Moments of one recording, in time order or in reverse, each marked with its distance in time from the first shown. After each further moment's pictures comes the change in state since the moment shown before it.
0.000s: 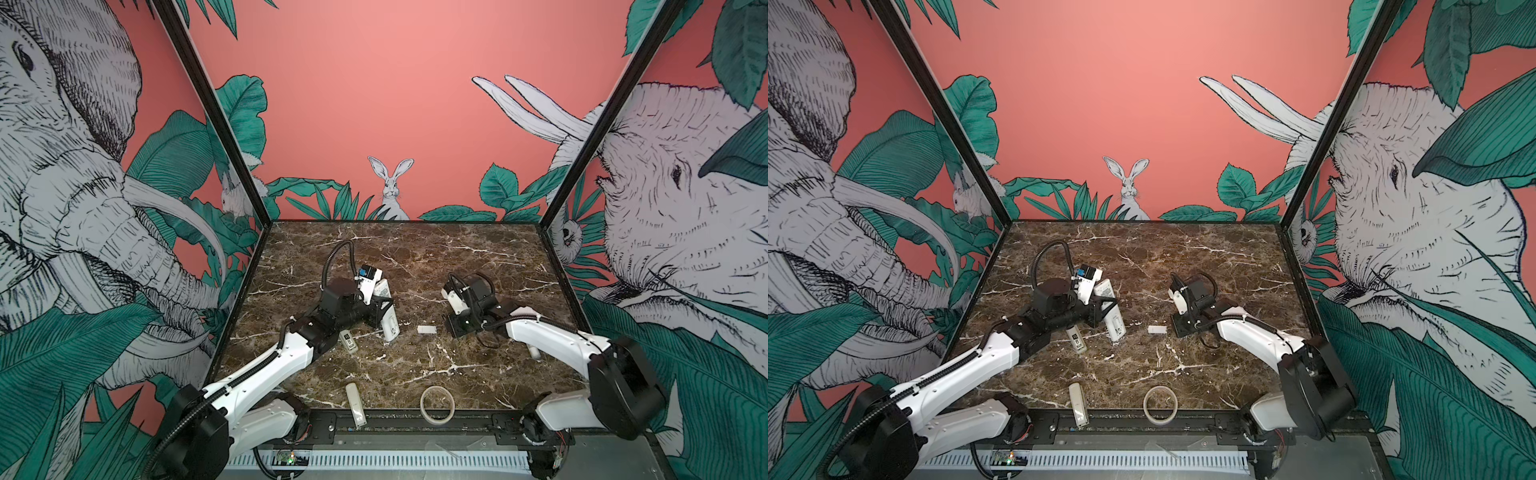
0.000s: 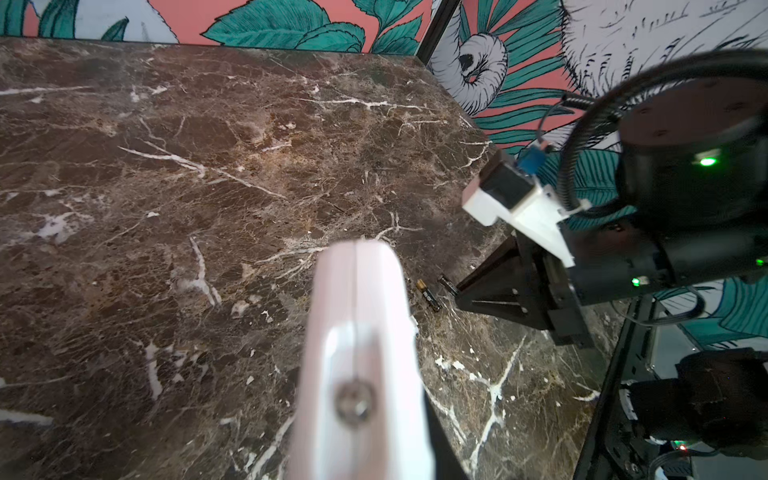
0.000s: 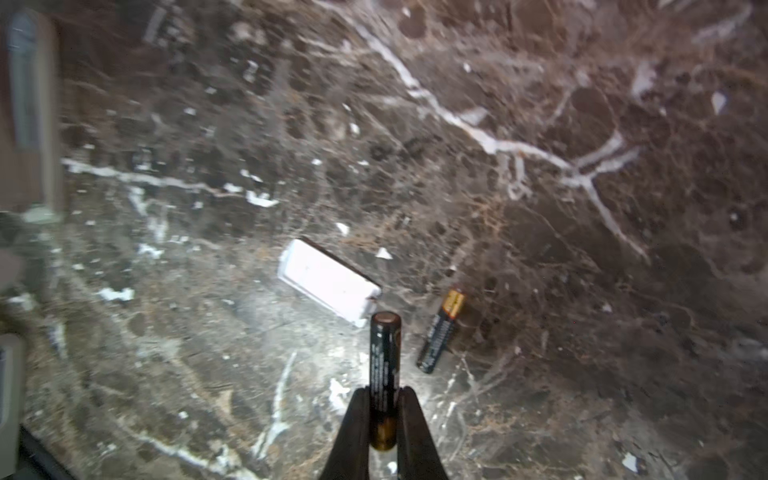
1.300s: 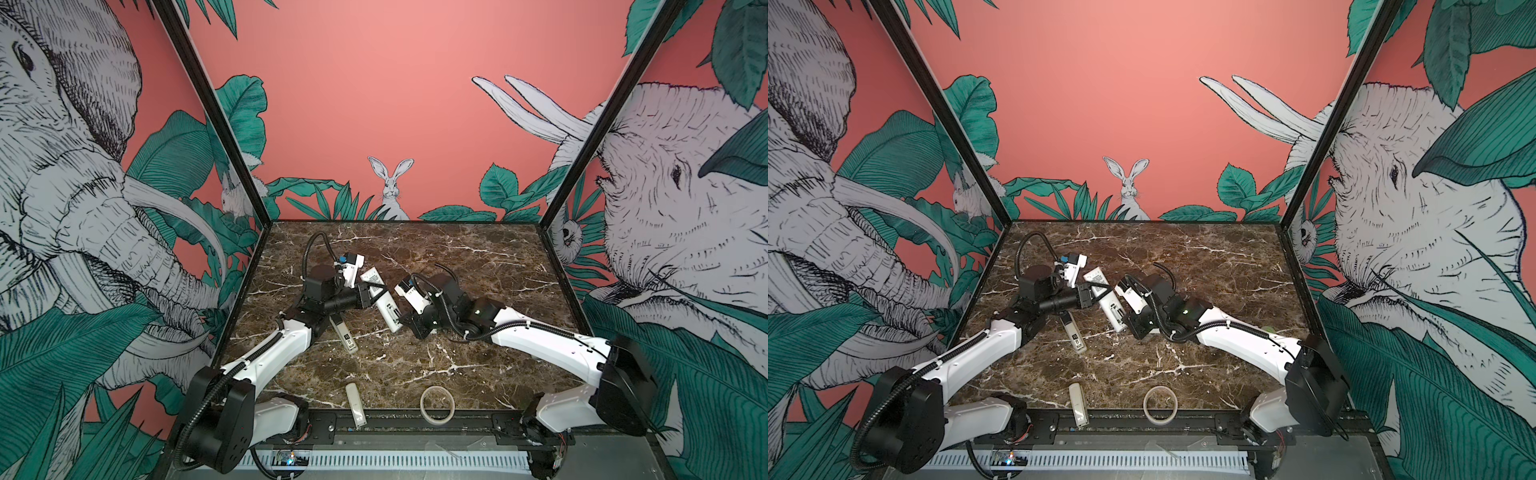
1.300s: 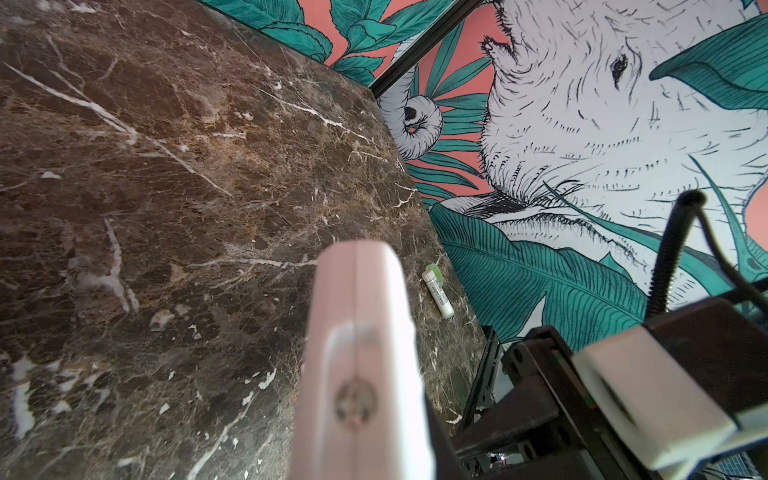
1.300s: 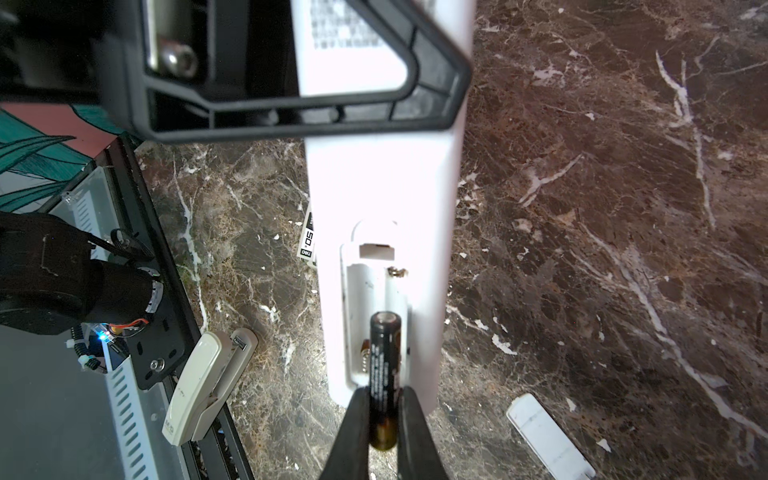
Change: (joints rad) left arm 0.241 0.107 -0.018 0.221 0.399 -0.312; right arm 0.312 0.078 0.242 0.094 -0.018 0.011
